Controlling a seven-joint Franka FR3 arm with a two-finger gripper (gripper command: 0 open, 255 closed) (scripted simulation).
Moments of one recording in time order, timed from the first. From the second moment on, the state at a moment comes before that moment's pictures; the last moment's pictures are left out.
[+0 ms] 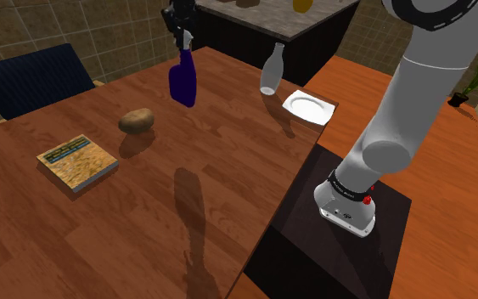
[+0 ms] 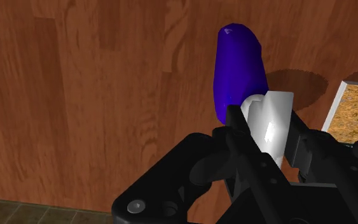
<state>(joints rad) 0.08 0.18 0.27 -1.50 -0.05 1.71 0.13</state>
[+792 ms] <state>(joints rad) -0.07 0.00 0.16 -1.57 0.01 1.61 -0.13</state>
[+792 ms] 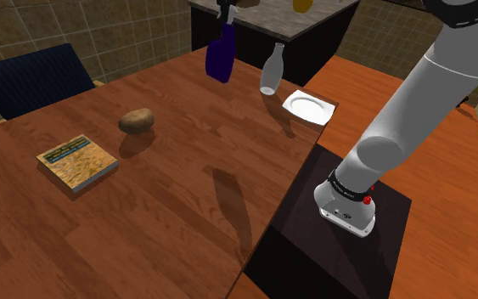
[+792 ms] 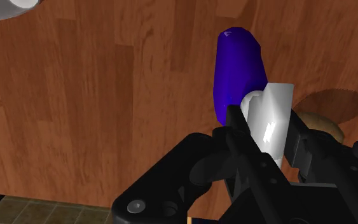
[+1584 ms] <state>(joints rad) -0.20 0.02 0.02 -1.40 0.02 1.44 -0.39</state>
